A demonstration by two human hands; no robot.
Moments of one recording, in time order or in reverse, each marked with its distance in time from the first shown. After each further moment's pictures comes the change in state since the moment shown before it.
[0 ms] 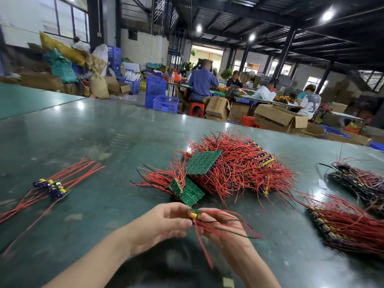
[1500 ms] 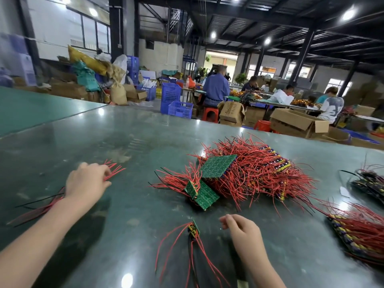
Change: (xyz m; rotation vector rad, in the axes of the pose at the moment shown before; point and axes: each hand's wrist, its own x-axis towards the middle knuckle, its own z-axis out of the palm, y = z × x) left_hand -0.060 0.066 -0.151 1.666 1.116 -0.144; right_hand 0.007 0.013 -0.019 -0.901 0.265 -0.255
